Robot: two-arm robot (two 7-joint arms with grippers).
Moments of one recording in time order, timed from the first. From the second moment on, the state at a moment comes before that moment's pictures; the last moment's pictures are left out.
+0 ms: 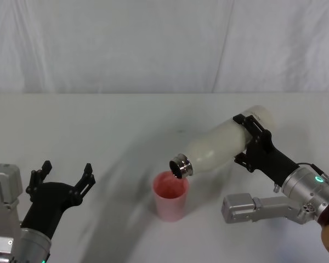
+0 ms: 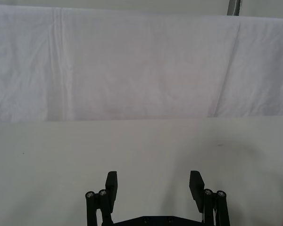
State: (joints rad) left arm 0.27 0.24 0.04 -1.85 -0.25 -0.02 -0.02; right arm 0.35 0.47 -0.62 -1.43 -0.94 -0.17 -0.10
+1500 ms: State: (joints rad) left arm 0.27 0.24 0.04 -1.85 -0.25 -0.02 -0.02; right arm 0.36 0.47 -0.62 -1.42 -0.94 -0.17 -0.10
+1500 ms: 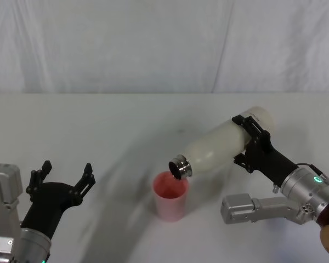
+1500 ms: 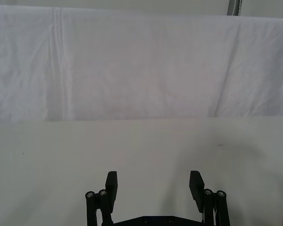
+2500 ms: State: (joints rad) left arm 0.27 0.24 0.04 -1.85 -0.25 -0.02 -0.02; right arm 0.36 0.47 -0.63 -1.42 -0.94 -0.17 -0.10
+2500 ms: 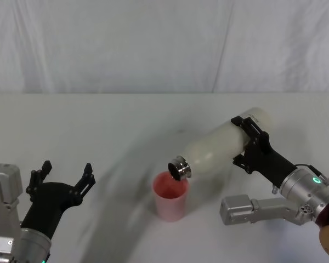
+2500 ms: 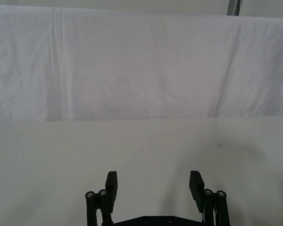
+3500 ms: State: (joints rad) left arm 0.27 0.24 0.04 -1.85 -0.25 -0.02 -0.02; right arm 0.36 0.47 -0.64 -1.41 -0.95 -0.17 -0.10
